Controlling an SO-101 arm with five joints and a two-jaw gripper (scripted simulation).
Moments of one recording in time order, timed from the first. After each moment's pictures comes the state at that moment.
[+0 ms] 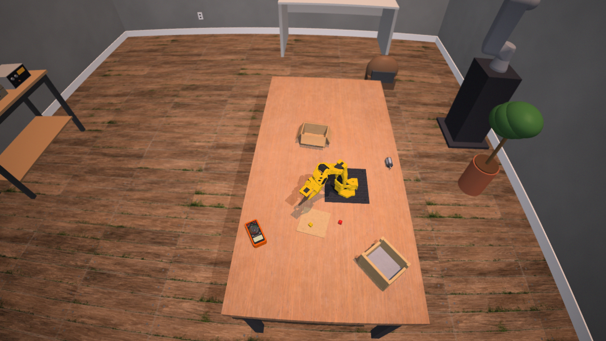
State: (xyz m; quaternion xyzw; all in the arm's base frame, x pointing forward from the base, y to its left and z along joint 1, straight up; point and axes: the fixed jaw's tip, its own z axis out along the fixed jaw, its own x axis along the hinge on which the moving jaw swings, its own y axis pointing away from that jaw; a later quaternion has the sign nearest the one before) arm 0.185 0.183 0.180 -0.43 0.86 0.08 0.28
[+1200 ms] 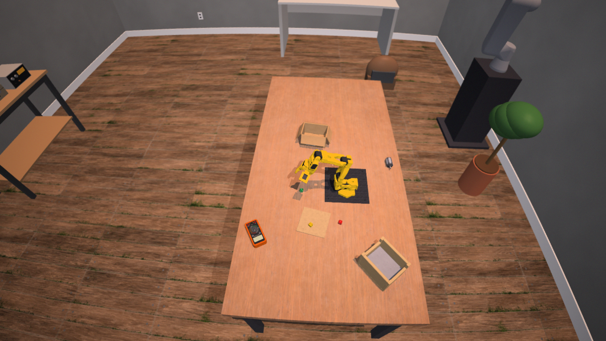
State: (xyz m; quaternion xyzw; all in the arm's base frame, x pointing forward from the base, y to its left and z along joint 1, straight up) arm 0.210 0.028 0.138 -0.60 0.77 -0.11 0.19
